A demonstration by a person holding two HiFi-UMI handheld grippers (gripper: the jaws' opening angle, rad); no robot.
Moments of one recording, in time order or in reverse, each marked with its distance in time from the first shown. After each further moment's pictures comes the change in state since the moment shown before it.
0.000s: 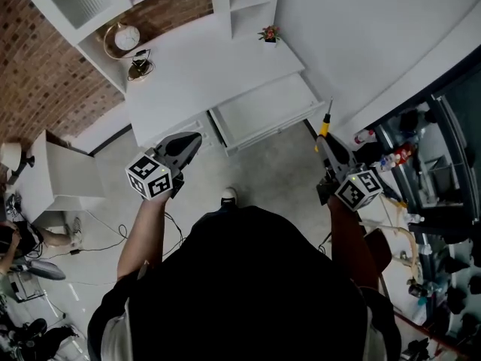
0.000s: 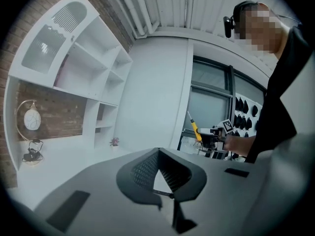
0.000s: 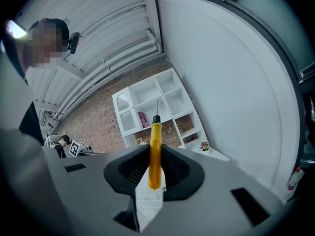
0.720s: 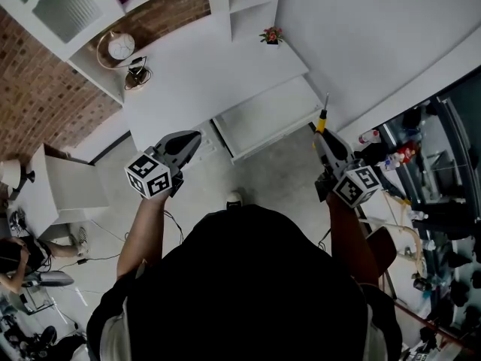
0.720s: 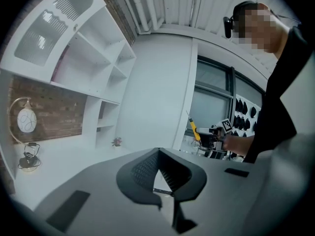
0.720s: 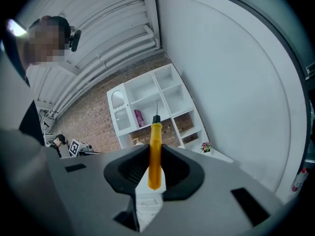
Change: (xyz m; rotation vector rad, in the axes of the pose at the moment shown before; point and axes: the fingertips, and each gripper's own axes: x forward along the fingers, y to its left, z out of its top) left arm 0.022 0.077 0.014 -0.011 0.030 -0.041; right arm 0.078 -0.007 -0.002 0.009 0.014 -0.028
